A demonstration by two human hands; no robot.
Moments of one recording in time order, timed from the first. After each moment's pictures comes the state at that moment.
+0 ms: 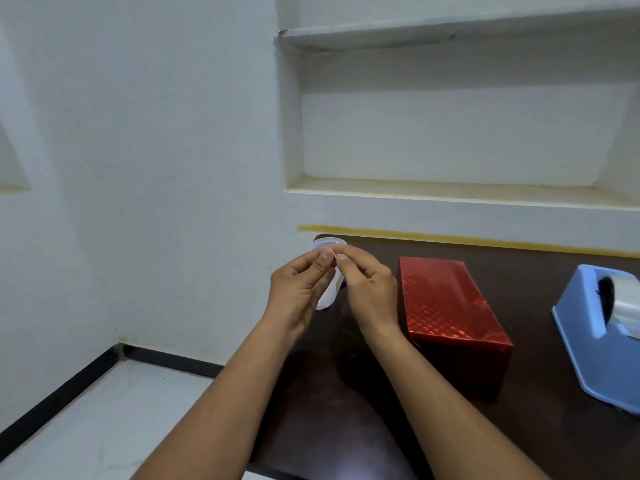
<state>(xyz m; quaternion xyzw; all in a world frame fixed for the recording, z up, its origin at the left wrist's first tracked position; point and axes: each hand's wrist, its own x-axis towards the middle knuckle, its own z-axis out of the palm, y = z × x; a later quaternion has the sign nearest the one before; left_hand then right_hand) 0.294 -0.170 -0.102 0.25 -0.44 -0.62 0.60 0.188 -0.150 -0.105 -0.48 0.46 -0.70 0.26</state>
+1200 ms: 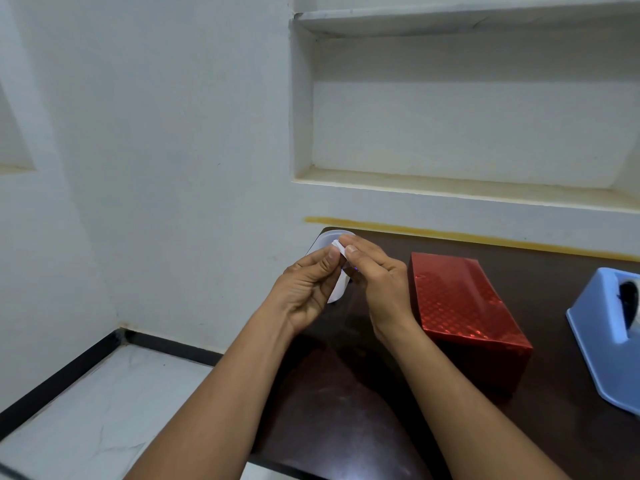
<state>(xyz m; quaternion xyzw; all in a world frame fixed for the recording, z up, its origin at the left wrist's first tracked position) 0.308 -0.183 -0.108 0.20 -0.35 -0.74 0.54 0.188 -0.152 -0.107 -0.45 0.37 -0.71 0.39</state>
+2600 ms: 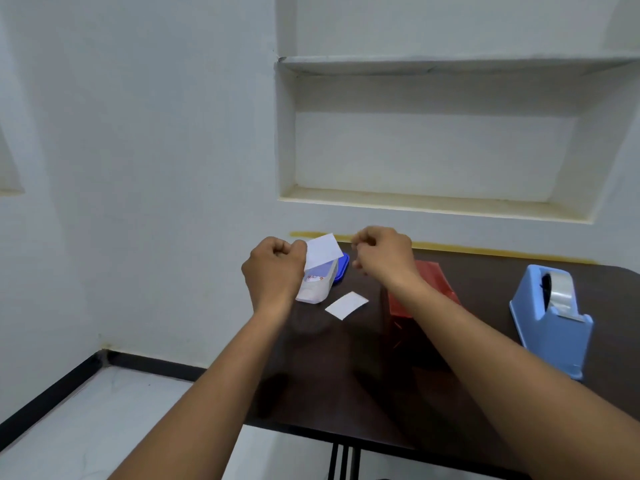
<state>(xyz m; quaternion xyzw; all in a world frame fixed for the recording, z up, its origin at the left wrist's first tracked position) 0.323 -0.137 -0.062 0.55 -0.51 -0.25 0.61 0.153 -0.123 -0.035 -0.56 0.68 -0.46 0.12</state>
